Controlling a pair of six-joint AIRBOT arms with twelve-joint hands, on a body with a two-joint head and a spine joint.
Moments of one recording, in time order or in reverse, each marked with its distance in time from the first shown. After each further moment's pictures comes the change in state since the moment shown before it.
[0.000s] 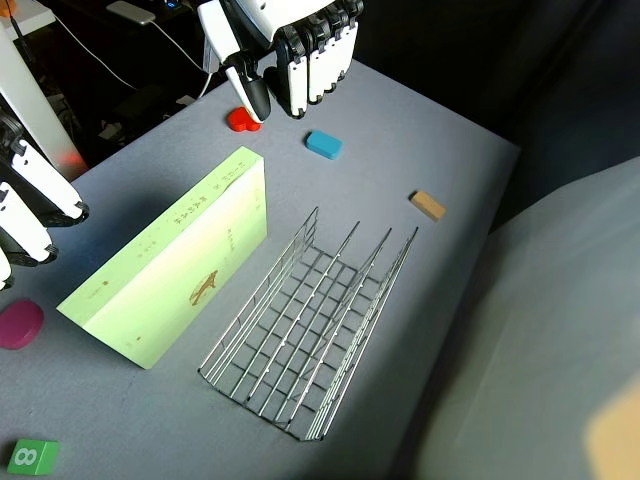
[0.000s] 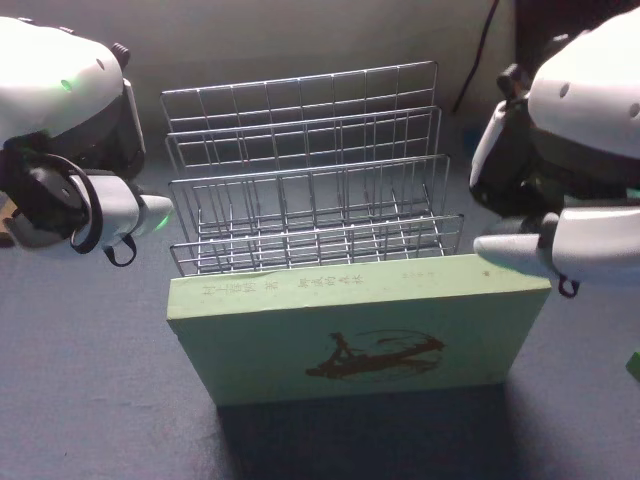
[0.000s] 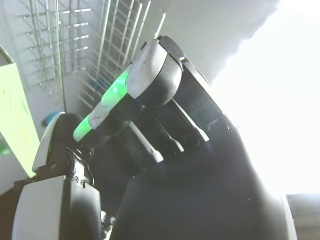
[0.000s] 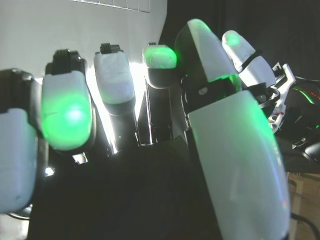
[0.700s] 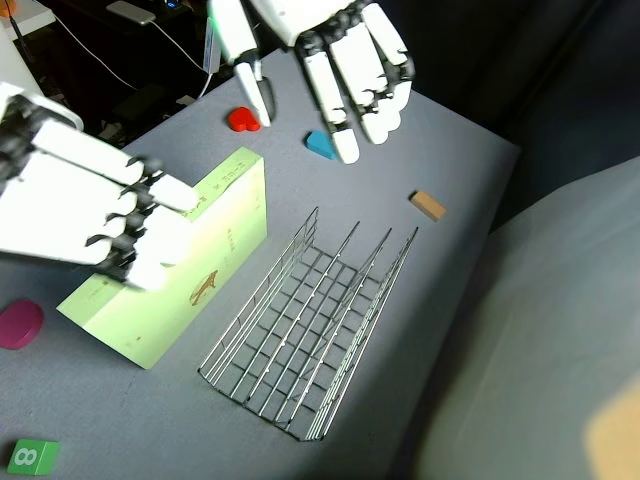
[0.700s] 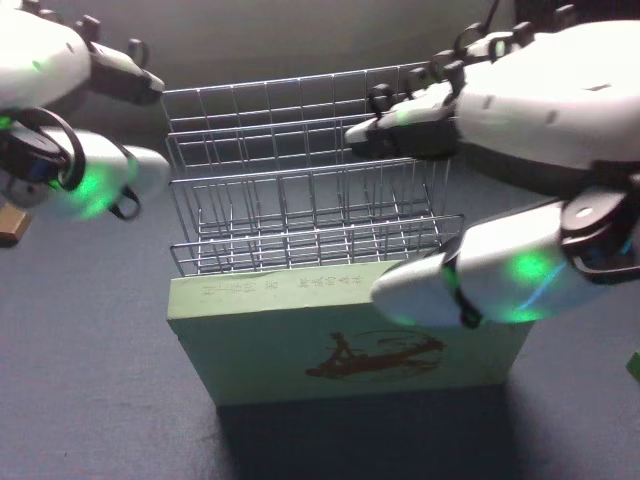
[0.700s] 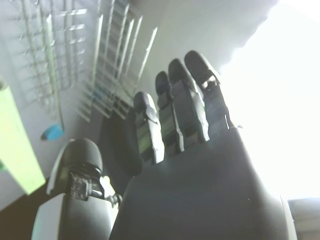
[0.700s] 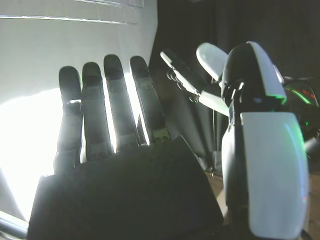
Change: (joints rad) left arm 0.002 0.004 0.084 -0.005 -0.039 0.080; right arm 0.027 -0.151 0.035 0.043 -0.107 0.058
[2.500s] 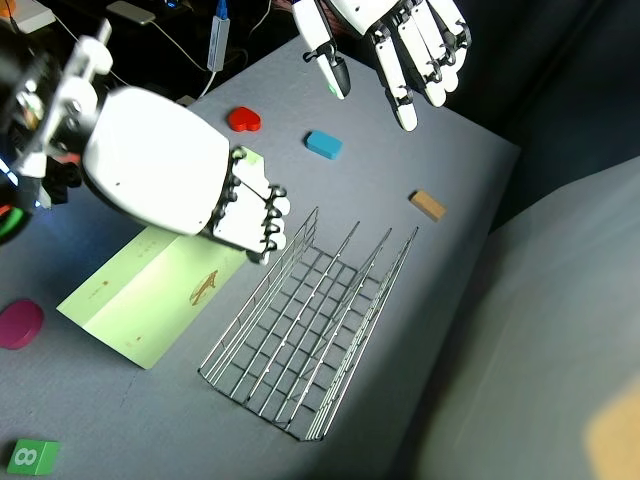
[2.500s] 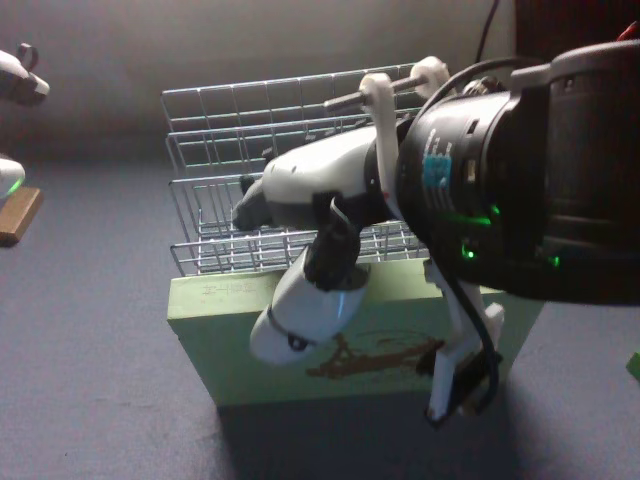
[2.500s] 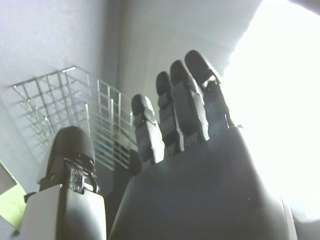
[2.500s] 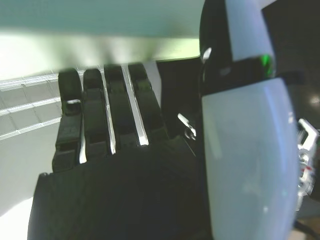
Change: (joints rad) left arm -0.052 0.071 0.073 -0.098 0.019 0.369; right arm -0.119 -0.533 0.351 0.072 -0.215 0.235
